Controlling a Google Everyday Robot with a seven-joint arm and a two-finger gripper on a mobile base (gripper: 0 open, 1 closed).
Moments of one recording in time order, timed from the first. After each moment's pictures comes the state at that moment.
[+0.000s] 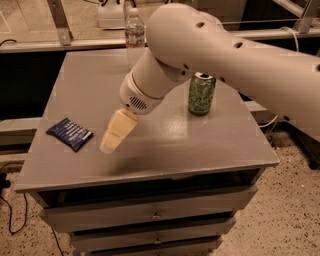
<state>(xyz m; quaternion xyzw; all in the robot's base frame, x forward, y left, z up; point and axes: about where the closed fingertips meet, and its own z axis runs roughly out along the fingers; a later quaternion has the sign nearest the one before) 0.519 0.083 0.874 -0.59 0.74 0.16 0.27</state>
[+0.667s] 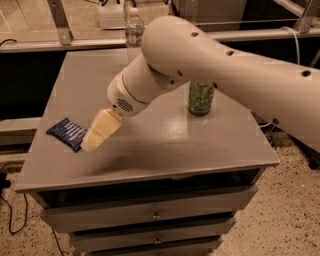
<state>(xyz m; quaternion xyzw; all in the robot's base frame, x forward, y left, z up) 0.523 0.121 0.877 -0.58 0.72 0.22 0.31</state>
